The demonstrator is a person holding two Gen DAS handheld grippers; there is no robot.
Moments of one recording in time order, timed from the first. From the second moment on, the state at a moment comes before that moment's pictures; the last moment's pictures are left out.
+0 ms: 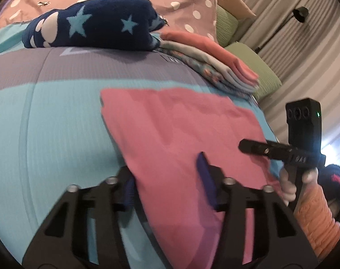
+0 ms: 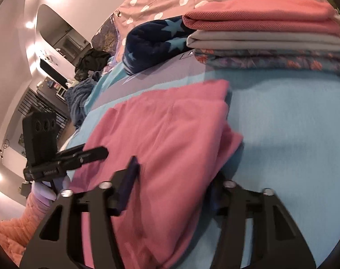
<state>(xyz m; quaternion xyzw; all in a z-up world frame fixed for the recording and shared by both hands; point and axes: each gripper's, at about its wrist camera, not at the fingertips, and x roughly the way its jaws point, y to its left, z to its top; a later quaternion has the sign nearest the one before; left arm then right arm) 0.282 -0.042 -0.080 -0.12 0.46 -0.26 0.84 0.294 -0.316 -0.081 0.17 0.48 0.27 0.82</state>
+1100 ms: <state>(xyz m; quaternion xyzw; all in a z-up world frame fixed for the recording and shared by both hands) 0.337 -0.246 0.214 0.10 0.21 -0.28 0.93 0.319 -0.447 0.184 0.07 0.18 0.06 0.98</state>
